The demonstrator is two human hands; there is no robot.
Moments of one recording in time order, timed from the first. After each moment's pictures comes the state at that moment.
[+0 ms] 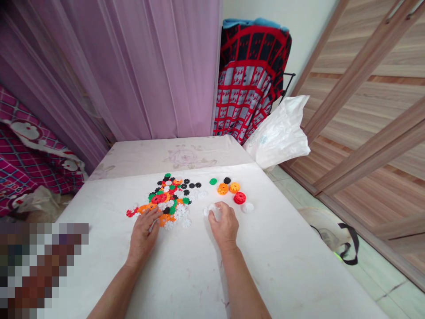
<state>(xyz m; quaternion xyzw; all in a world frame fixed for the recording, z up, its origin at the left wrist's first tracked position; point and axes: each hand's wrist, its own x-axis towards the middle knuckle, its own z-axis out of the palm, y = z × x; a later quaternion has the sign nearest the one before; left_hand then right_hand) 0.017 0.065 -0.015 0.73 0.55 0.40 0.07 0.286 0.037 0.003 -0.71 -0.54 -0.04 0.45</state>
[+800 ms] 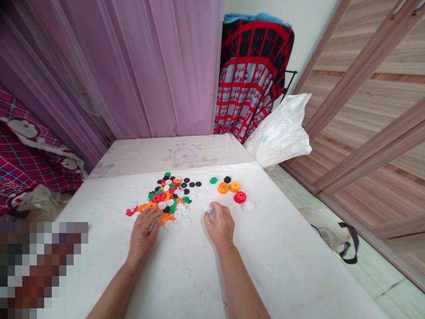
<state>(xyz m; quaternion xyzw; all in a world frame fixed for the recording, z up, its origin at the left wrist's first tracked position) 0.018 0.064 -0.014 0.74 0.55 0.39 0.06 0.280 0.037 -0.003 -0.68 -0.60 -0.06 0.41</state>
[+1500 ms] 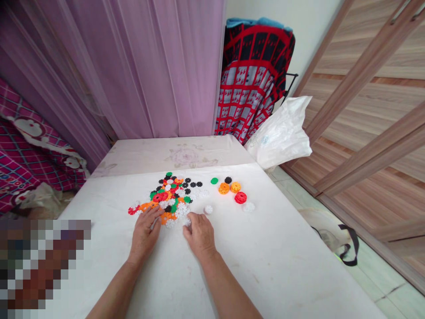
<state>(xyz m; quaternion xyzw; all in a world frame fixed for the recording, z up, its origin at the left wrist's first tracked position) 0.018 0.063 -0.016 0.73 0.55 0.40 0.06 0.219 0.024 -0.005 -0.61 -0.71 -0.02 0.34</state>
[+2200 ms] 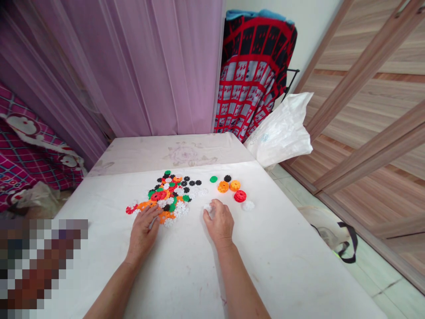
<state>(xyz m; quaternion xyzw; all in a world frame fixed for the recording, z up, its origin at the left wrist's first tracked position) 0.019 0.061 -0.013 0.74 0.55 0.39 0.06 0.277 0.039 -0.003 -0.70 -0.58 -0.03 0.40</state>
